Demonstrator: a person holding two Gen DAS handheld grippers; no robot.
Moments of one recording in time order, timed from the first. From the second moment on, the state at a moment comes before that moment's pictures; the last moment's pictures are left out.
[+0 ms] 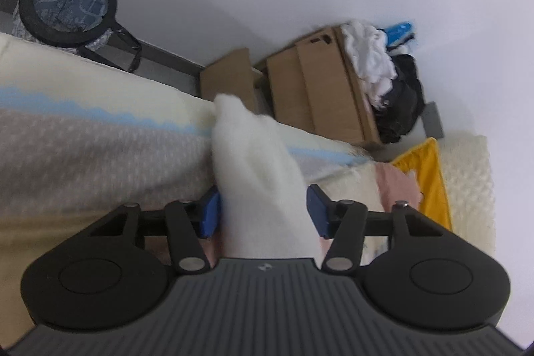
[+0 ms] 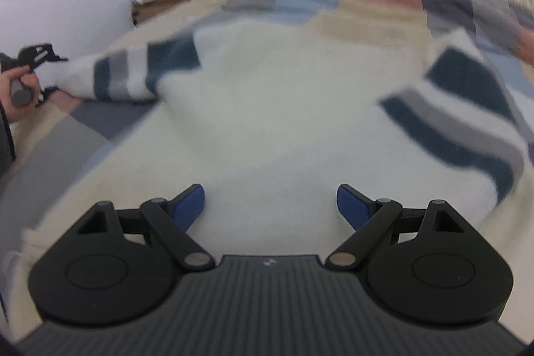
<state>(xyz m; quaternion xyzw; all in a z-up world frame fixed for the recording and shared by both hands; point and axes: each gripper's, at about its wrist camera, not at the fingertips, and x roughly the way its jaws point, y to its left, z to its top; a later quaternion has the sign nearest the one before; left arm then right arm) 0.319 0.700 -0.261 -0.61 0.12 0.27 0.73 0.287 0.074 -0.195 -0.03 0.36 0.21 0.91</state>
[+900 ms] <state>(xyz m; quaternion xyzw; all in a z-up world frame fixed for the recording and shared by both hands) 0.378 0.574 -0.031 -0.27 0.11 0.29 0.91 0.280 0.052 -0.191 -0.03 0.35 0.21 0.91</state>
